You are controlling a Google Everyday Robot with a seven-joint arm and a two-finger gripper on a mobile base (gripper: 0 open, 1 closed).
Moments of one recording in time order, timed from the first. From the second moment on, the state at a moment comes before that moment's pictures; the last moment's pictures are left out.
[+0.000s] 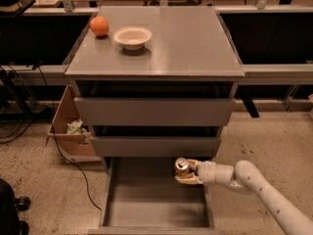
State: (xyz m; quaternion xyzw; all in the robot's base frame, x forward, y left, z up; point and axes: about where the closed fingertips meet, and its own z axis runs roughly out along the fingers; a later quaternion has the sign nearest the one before) arm 0.594 -0.117 0.410 -0.51 0.61 0.32 0.51
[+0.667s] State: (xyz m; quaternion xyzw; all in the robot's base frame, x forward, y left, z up) arm 0.587 -0.113 0.326 -0.54 0.59 0.30 0.51
